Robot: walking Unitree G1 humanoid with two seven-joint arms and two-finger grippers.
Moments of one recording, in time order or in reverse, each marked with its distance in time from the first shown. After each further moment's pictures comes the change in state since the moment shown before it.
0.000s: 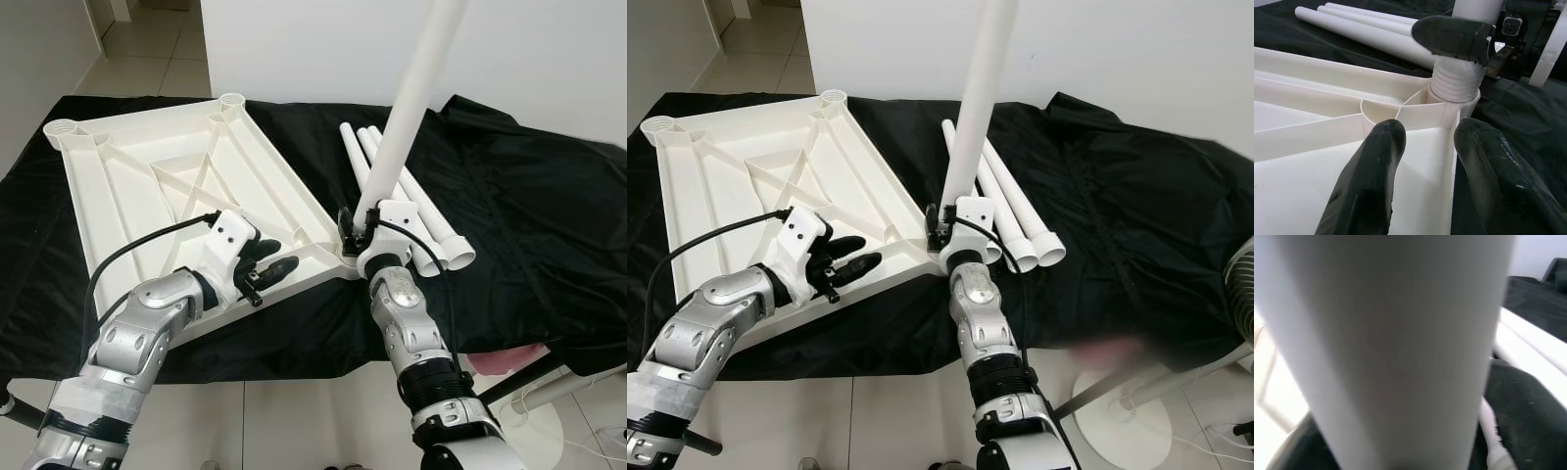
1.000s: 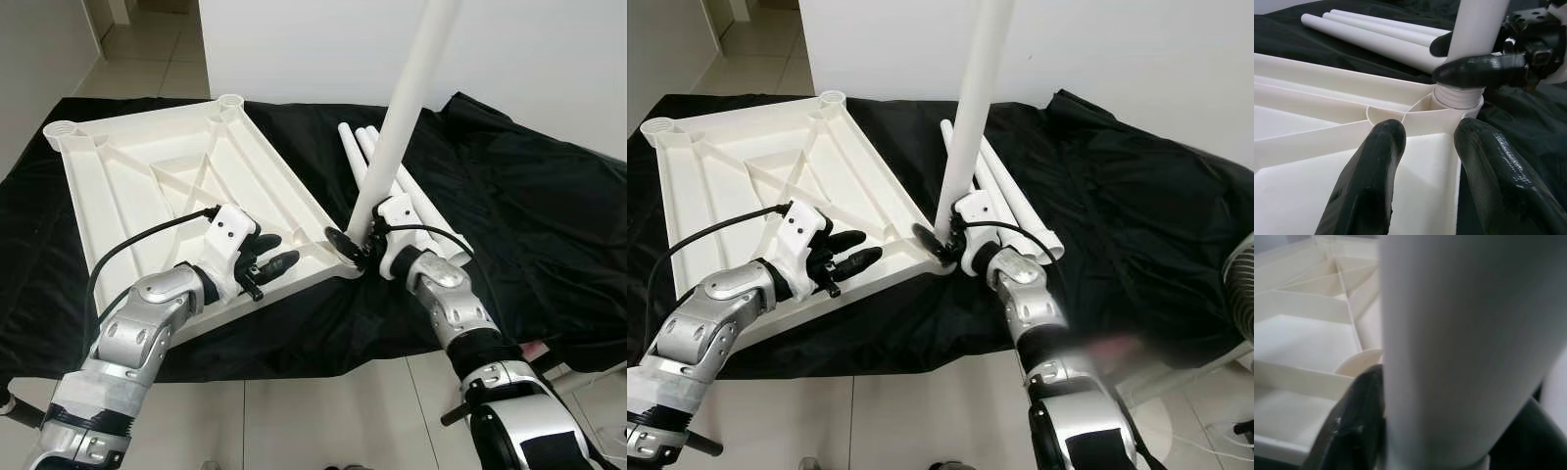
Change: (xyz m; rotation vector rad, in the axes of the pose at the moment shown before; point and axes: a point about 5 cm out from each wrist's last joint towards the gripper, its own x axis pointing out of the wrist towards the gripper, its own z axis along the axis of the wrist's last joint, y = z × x) left arm 0.000 0.005 0.004 0.006 -0.011 0.014; right arm 0.011 -0.031 -0.002 -0.186 0.108 0.533
